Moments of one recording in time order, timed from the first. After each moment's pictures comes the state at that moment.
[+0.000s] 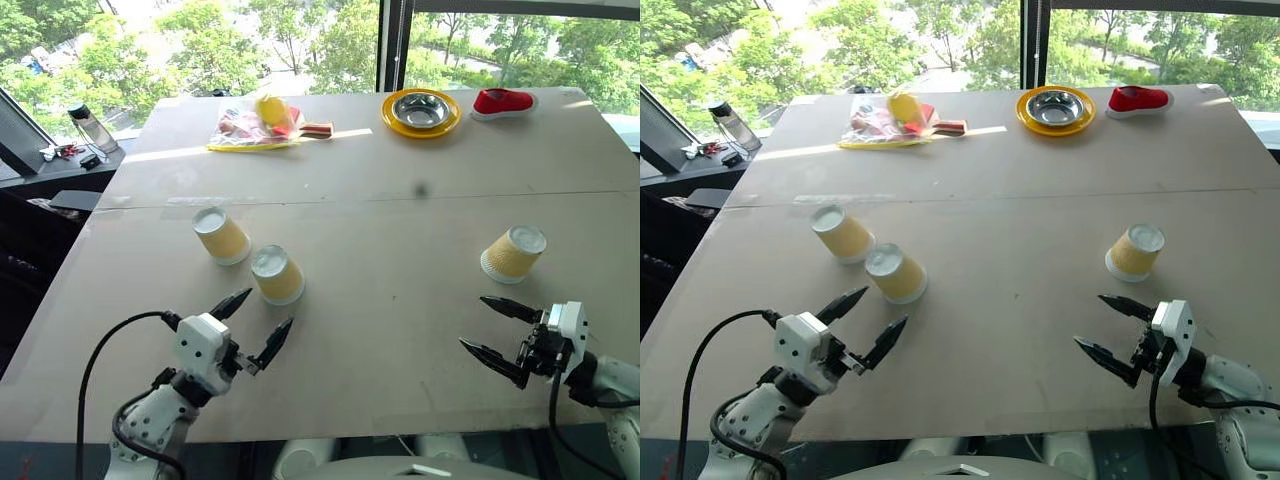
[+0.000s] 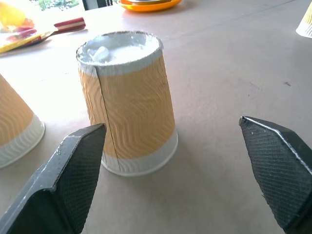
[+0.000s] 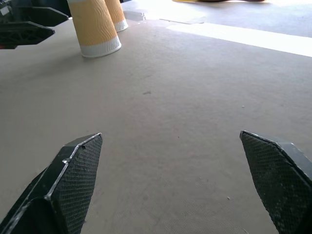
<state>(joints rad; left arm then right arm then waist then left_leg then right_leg) 0.42 0.40 0.16 -0.40 -0.32 -0.12 -0.62 0.27 -0.57 -0.17 -0.19 0.55 -0.02 1.09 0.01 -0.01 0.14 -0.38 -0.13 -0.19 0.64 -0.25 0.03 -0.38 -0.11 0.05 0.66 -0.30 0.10</state>
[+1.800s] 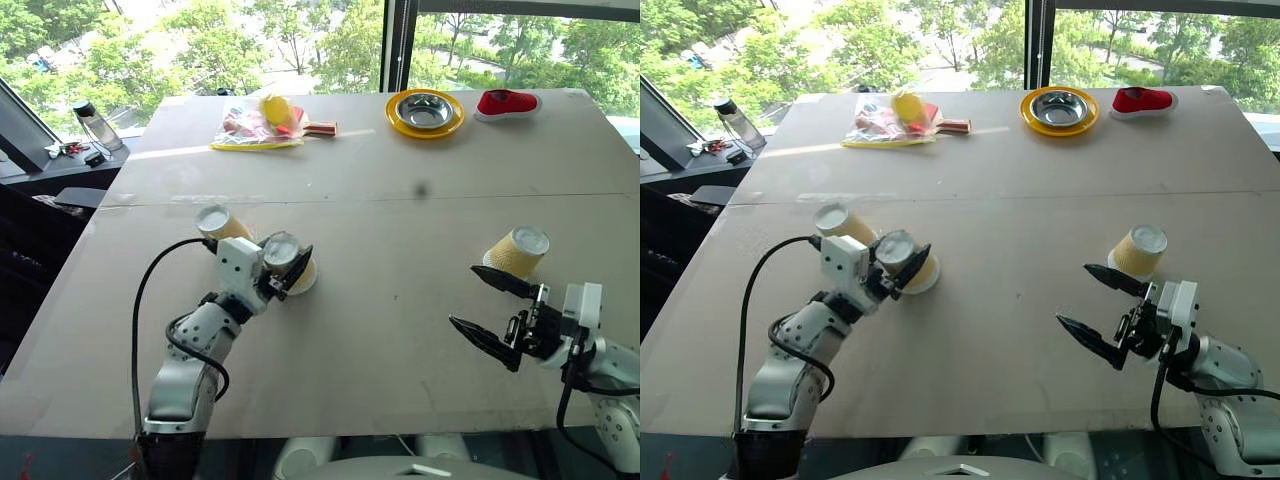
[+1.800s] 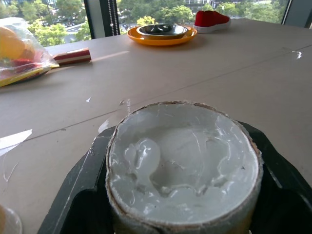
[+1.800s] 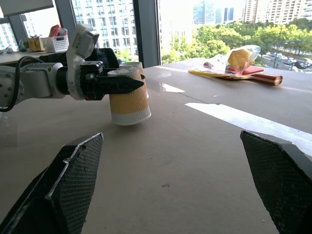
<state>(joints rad) -0.06 0.35 0.05 -0.26 -0.32 0.14 -0.52 0.22 -0.49 -0.18 -0.36 0.65 0.00 1.00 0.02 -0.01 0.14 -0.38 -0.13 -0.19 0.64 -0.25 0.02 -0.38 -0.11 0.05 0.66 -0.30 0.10</state>
